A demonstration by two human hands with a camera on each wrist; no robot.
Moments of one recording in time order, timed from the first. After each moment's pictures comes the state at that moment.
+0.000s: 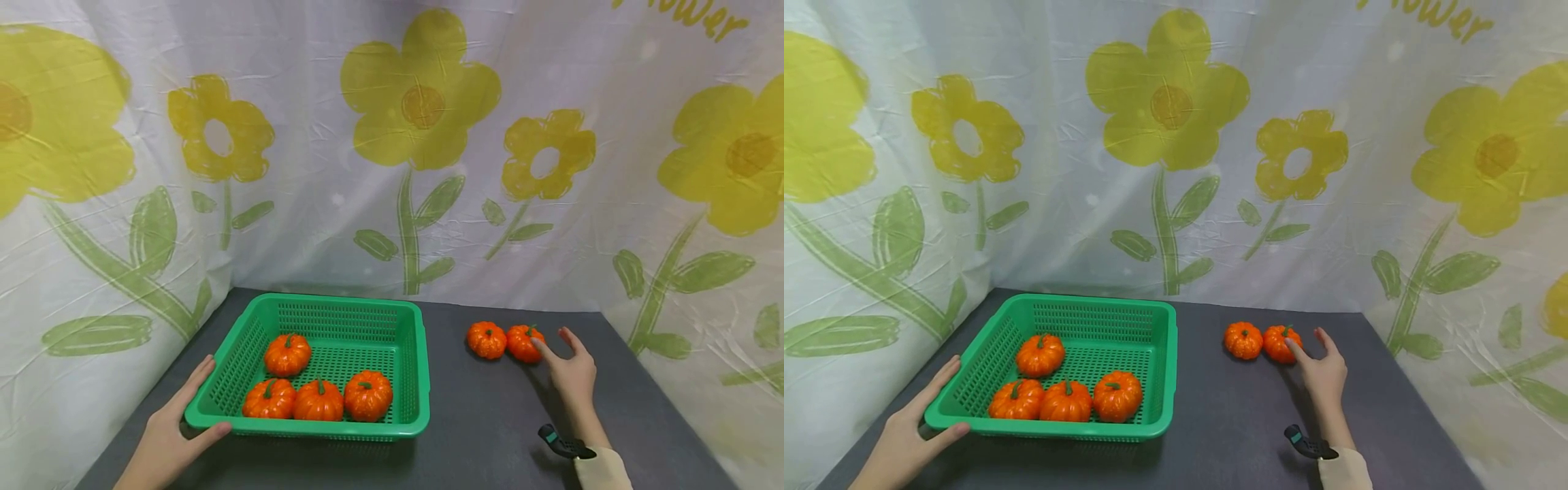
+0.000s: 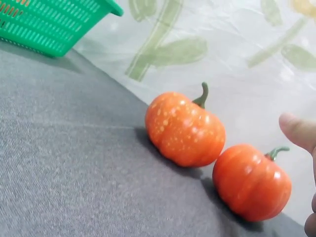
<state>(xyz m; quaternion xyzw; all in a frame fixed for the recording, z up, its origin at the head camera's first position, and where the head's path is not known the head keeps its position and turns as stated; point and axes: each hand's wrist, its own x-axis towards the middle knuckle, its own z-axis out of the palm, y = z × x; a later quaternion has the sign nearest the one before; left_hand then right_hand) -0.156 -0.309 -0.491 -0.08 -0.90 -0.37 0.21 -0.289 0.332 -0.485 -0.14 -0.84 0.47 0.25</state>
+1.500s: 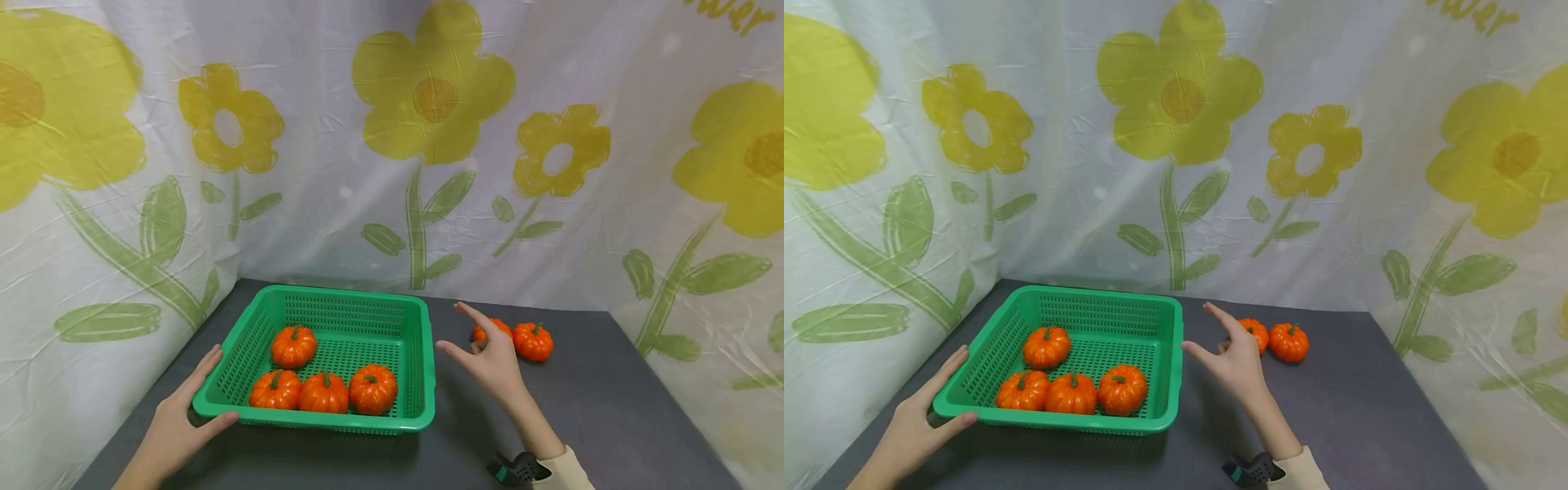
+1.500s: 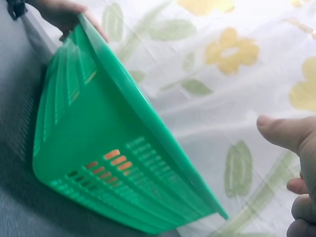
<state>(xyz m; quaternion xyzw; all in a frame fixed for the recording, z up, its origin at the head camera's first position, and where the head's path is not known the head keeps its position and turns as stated) -0.155 -0.308 -0.486 -0.08 -0.90 -0.39 0.18 -0.248 0.176 -0.409 0.17 -0.84 0.48 0.18</state>
